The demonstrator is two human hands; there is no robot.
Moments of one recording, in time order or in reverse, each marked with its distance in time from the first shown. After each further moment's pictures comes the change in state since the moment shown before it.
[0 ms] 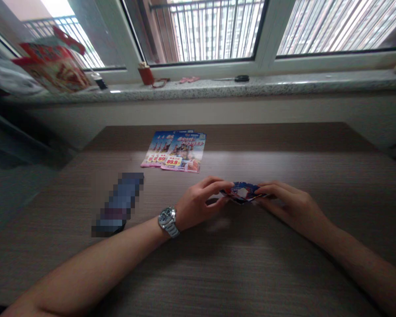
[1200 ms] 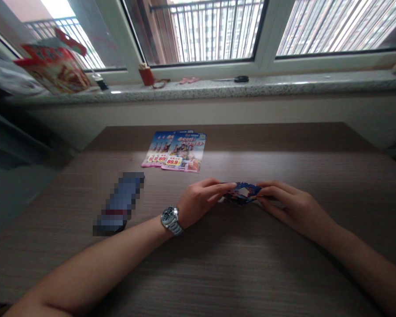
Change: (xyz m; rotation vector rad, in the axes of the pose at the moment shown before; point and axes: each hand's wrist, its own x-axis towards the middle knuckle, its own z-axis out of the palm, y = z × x) left_hand 0.003 -0.004 0.004 0.107 0.036 0.029; right_hand -0.001 -0.003 -0.006 -0.062 -0.037 -0.088
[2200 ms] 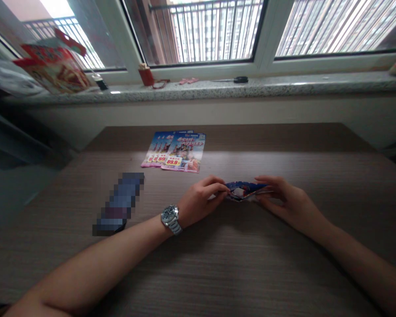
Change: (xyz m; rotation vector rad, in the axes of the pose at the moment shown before) left_hand 0.002 0.003 -0.001 -0.011 -0.053 -0.036; right_hand -0.003 0.005 0.011 0.339 0.027 0.295
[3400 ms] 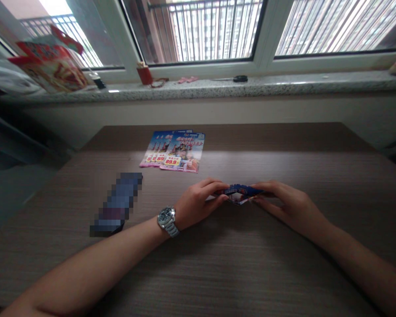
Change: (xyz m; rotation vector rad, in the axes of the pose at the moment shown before) left_hand -0.003 0.005 -0.005 -0.054 -0.042 -0.047; right_hand 0.002 -0.003 -0.003 -0.253 0.001 -0.205
